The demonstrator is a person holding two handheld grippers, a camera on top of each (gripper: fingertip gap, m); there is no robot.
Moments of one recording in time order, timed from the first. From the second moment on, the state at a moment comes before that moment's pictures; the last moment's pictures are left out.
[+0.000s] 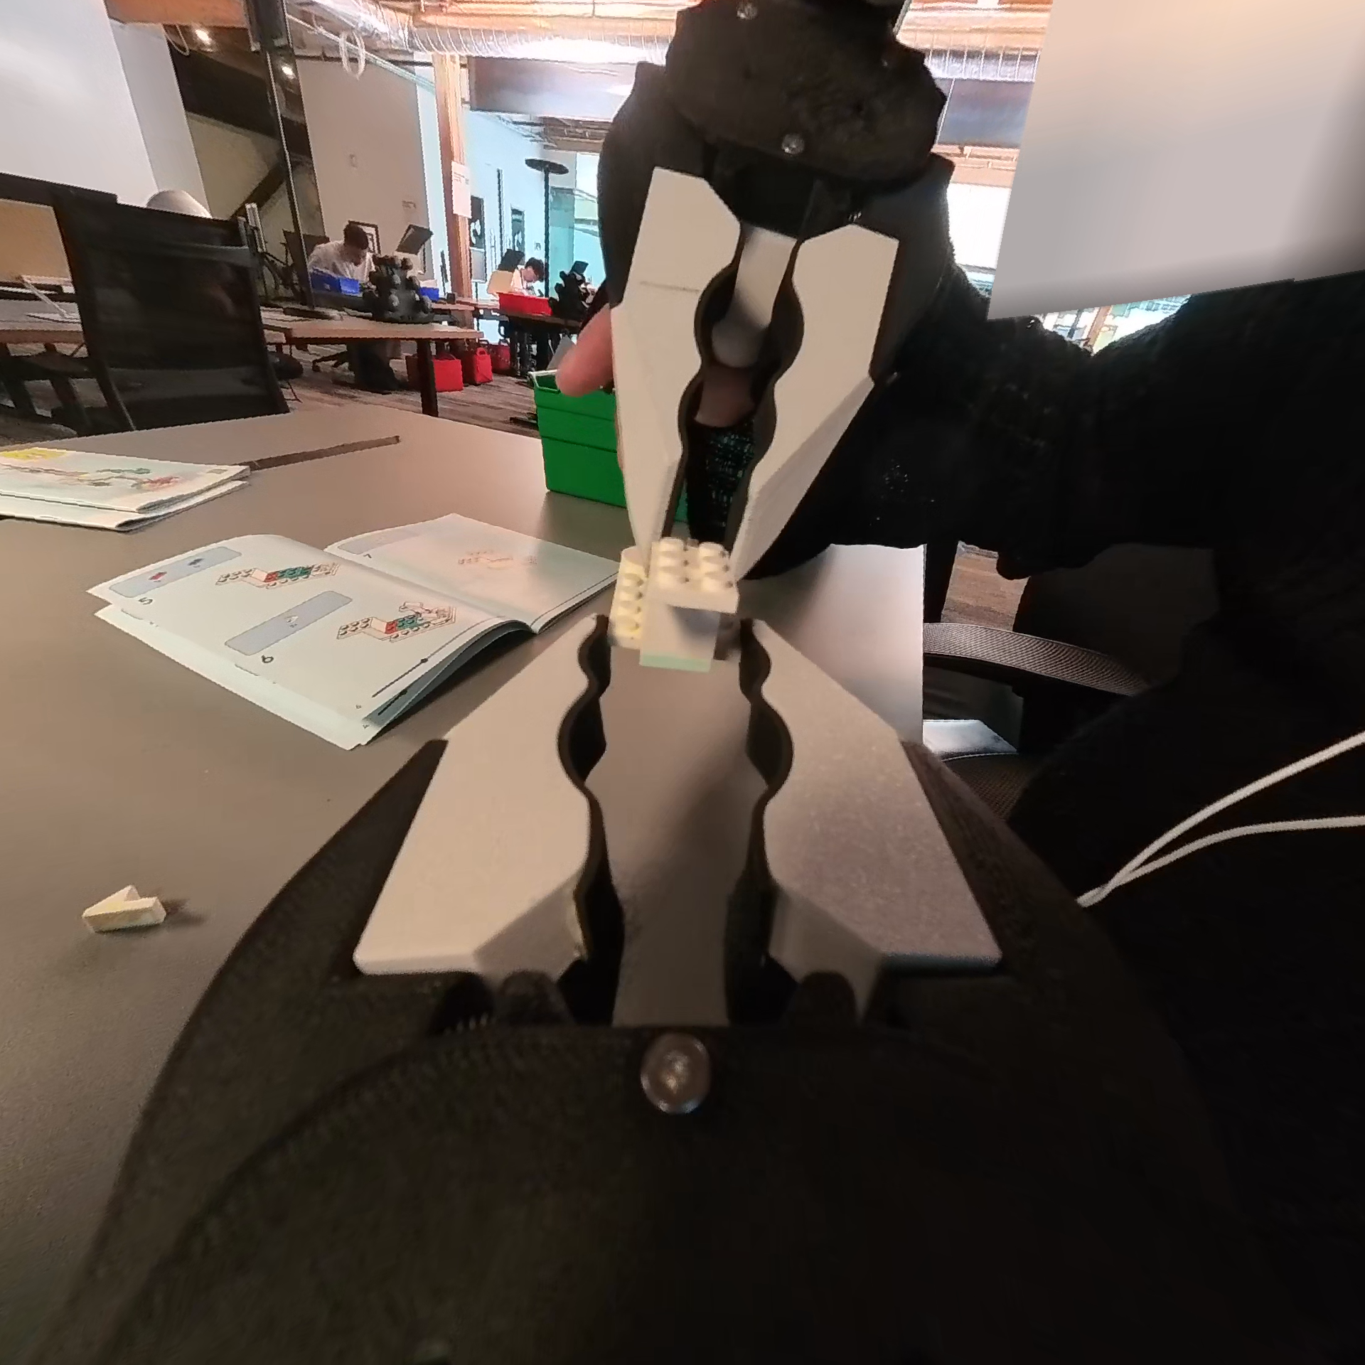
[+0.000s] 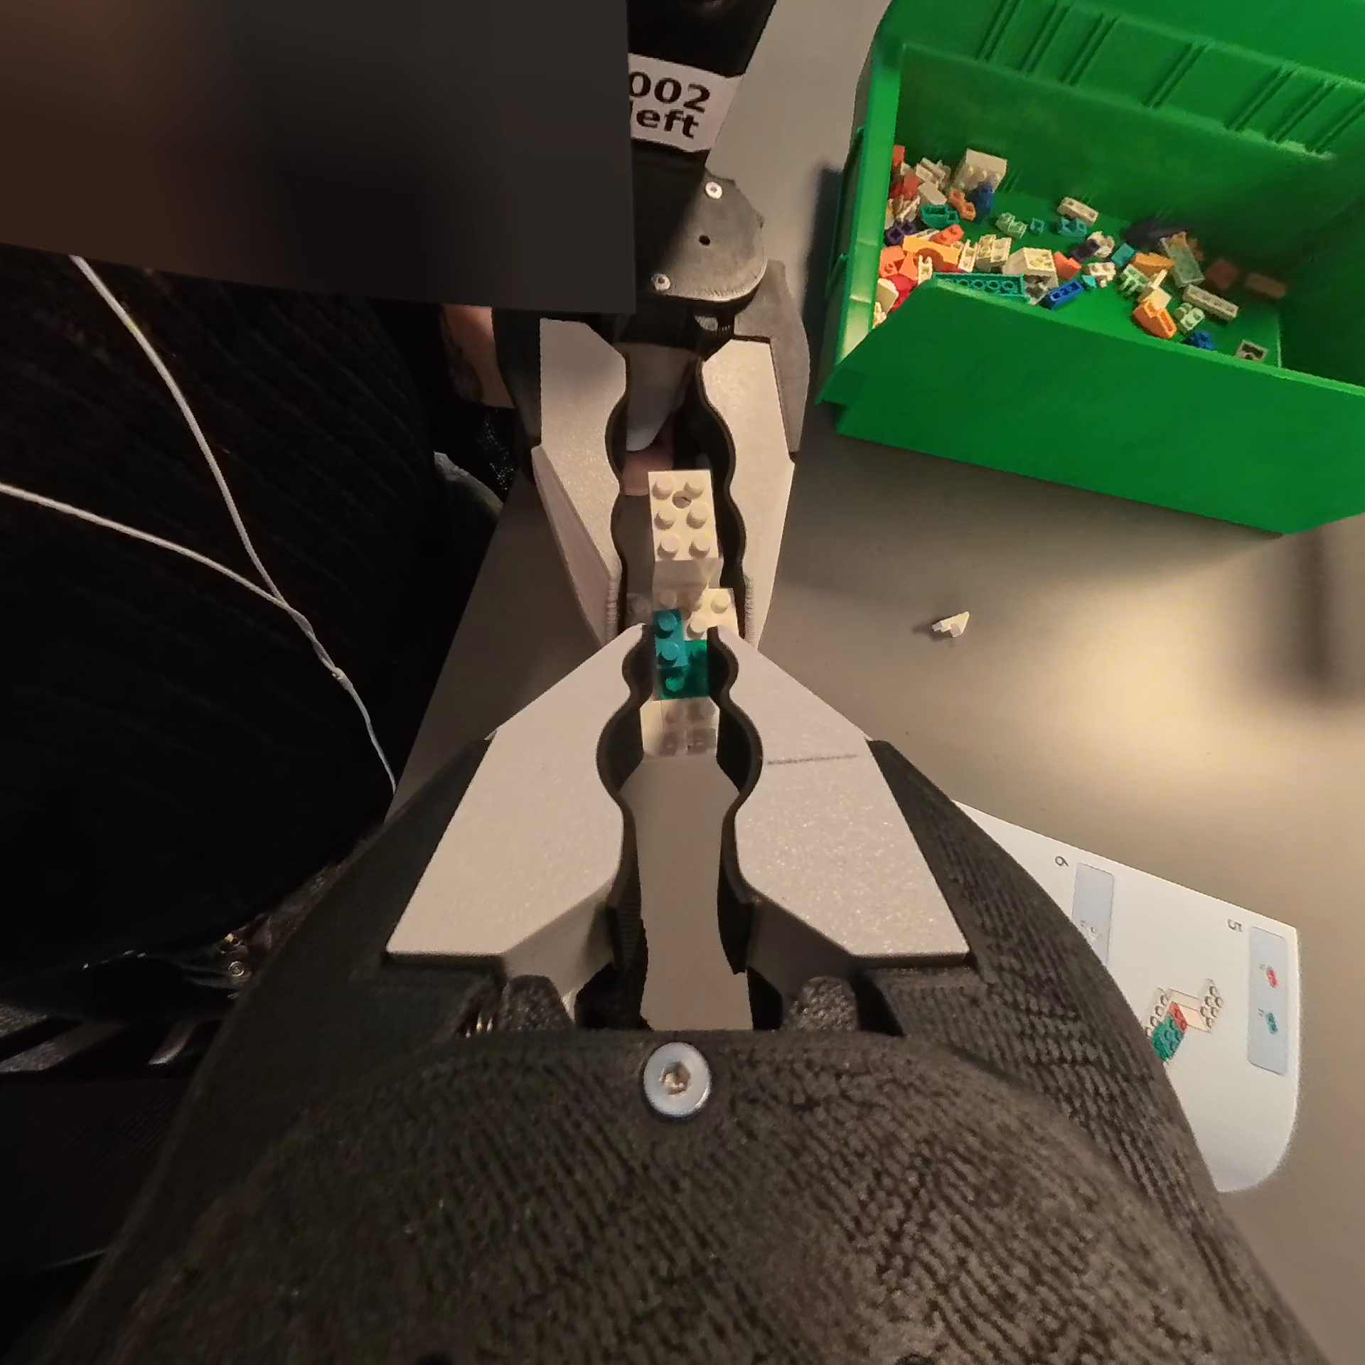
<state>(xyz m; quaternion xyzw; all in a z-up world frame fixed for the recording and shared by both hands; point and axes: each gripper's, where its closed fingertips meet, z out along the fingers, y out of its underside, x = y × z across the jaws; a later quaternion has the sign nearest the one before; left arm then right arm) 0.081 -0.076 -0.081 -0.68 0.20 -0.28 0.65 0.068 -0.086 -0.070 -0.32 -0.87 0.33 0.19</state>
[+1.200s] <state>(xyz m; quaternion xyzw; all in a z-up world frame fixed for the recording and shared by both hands) 0.072 -0.071 -0.080 -0.68 0.16 -0.30 0.65 0.073 -0.086 -0.068 -0.29 -0.82 0.37 0.33</state>
